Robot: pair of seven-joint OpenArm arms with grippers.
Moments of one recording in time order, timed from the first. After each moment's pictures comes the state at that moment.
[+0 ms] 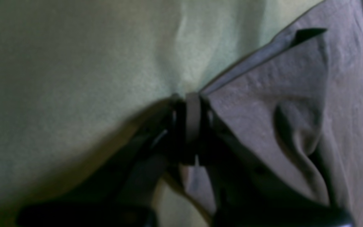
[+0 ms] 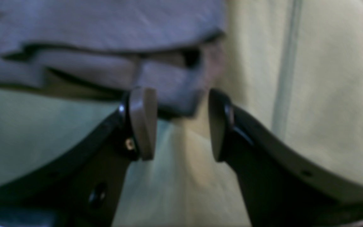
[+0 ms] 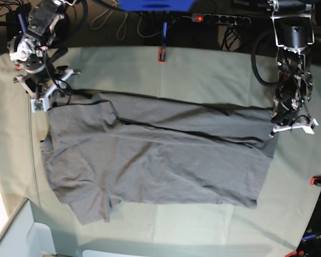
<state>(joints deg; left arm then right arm) -3.7 -15.9 -11.7 59.6 -47.5 15.4 18.1 -11.4 -9.2 40.0 93.6 -17.3 39.6 -29.1</state>
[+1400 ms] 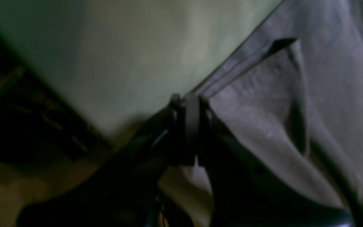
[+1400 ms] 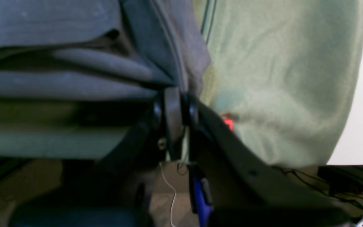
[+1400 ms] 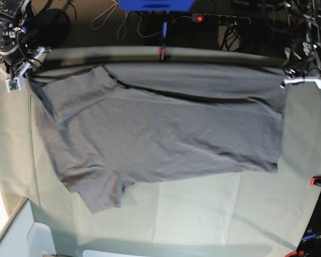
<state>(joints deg) 24.1 -16.3 -18.9 86.4 -48.7 16.0 21.8 -21.8 3.2 40.6 94.7 -10.7 39.7 -29.0</state>
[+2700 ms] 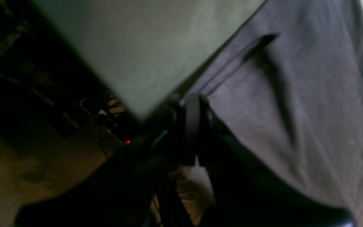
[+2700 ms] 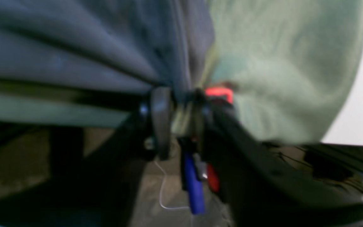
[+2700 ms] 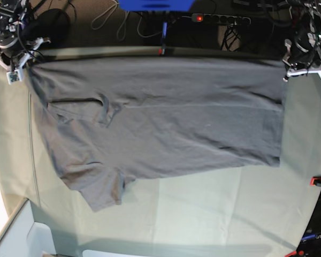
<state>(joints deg) 27.7 -12.7 -25.7 93.7 -48.3 16.0 30.4 -24.6 4.6 40.5 93.7 -13.6 39.7 -28.5</state>
